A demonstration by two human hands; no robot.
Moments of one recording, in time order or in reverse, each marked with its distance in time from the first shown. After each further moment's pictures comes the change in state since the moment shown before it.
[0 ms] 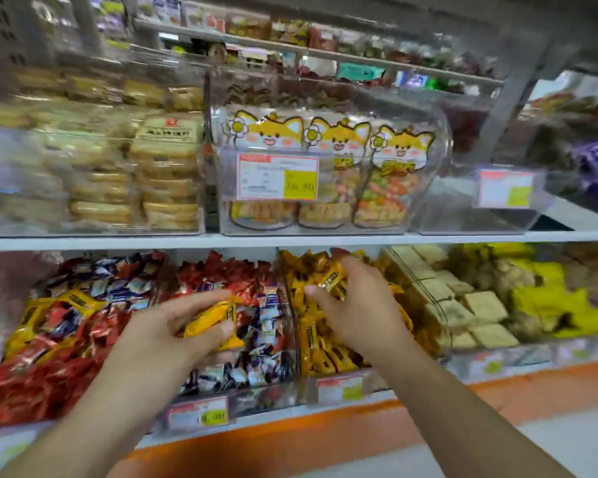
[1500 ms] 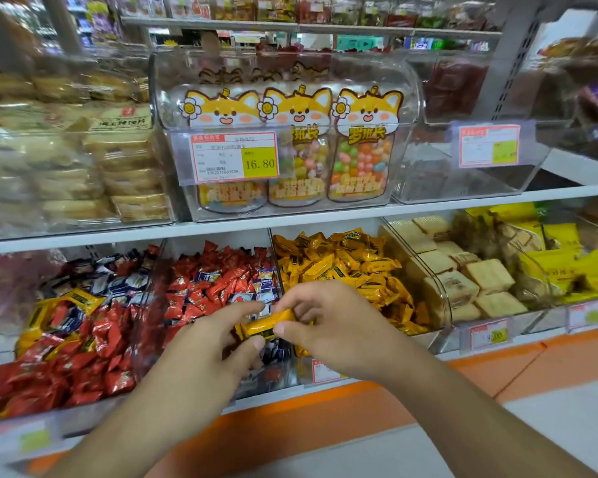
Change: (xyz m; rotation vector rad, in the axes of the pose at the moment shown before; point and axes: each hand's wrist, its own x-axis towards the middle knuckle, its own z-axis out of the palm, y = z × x) left_hand -0.021 -0.004 0.038 0.742 -0.204 0.138; right_hand -0.036 0.005 0.004 0.394 -0.309 -0.200
